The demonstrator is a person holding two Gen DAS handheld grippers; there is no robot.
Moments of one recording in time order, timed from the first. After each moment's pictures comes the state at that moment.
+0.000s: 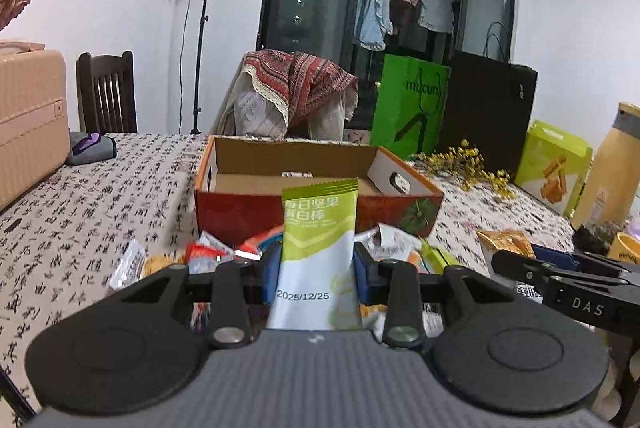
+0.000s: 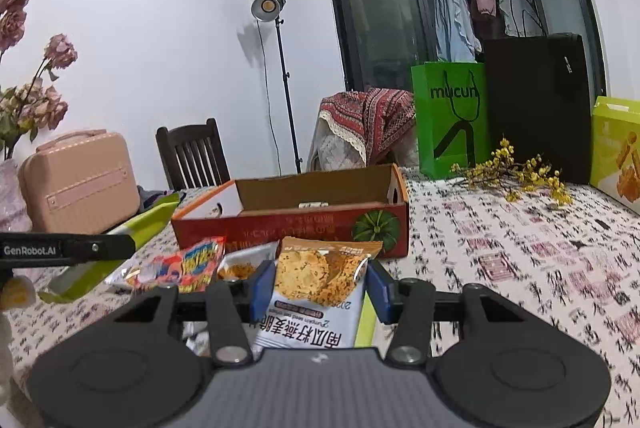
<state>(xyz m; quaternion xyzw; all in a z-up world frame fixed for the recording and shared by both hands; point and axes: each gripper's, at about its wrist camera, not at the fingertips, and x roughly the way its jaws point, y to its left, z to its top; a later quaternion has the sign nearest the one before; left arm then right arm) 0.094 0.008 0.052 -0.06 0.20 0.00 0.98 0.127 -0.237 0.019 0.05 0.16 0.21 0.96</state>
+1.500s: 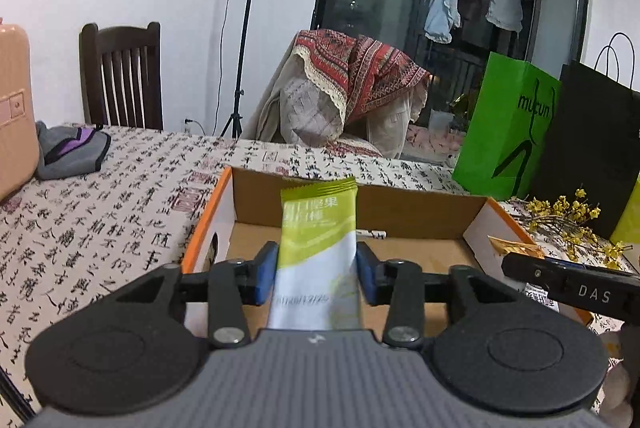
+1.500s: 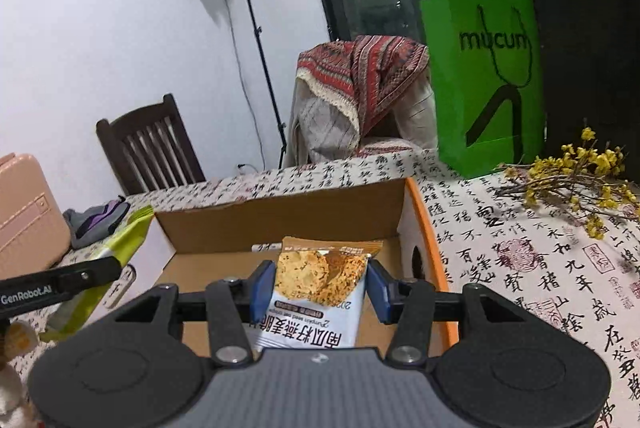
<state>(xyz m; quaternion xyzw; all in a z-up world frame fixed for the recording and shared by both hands) 0.323 0.063 0.037 -0.10 0.23 0.07 0.97 0.393 -0.174 0.019 0.06 0.26 0.21 0.94</state>
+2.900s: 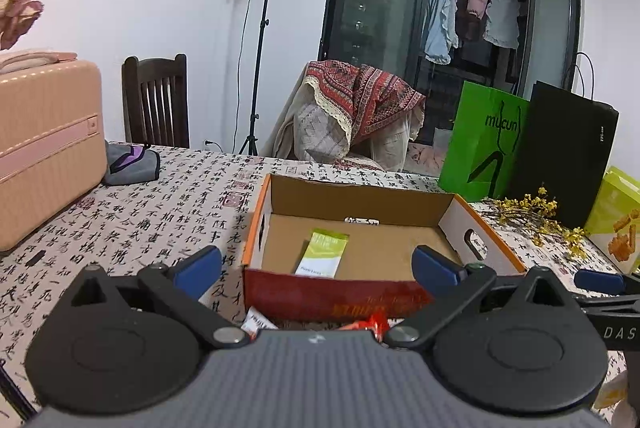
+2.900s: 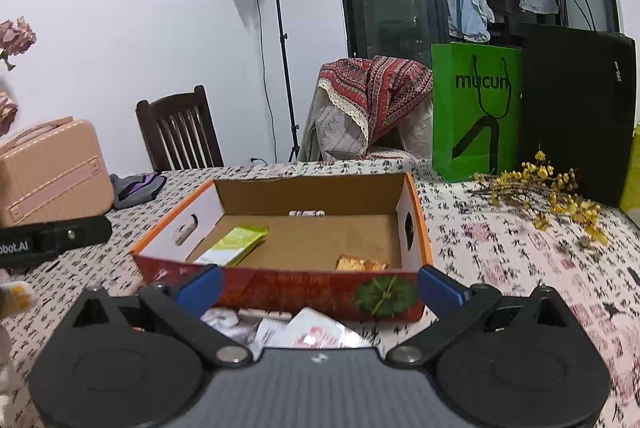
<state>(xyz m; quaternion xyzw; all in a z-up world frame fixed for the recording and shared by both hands) 0.176 0.047 0.081 -0.09 0.20 0.09 0.97 0.237 -0.197 0.059 0.02 0.24 0.22 0.95</state>
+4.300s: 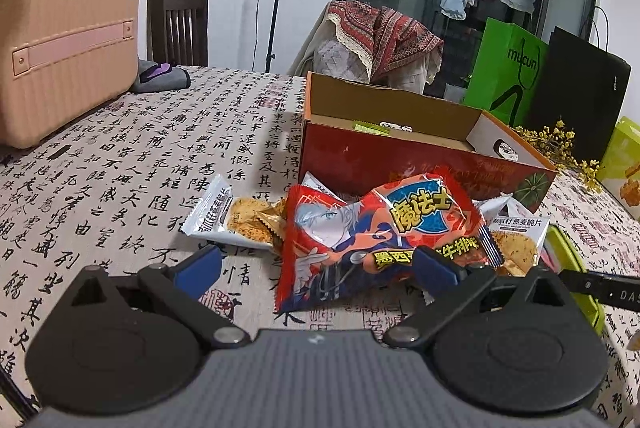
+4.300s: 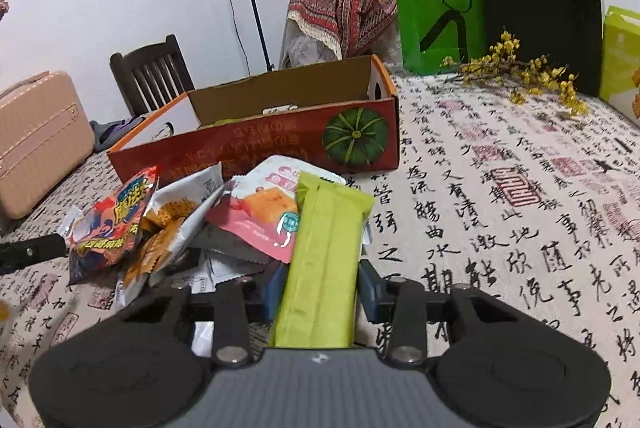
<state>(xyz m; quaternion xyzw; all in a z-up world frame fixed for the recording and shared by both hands) 0.124 0.077 0.000 -0.10 0.27 0.09 0.95 0.200 -0.221 -0.022 0.04 0.32 0.18 0.93</state>
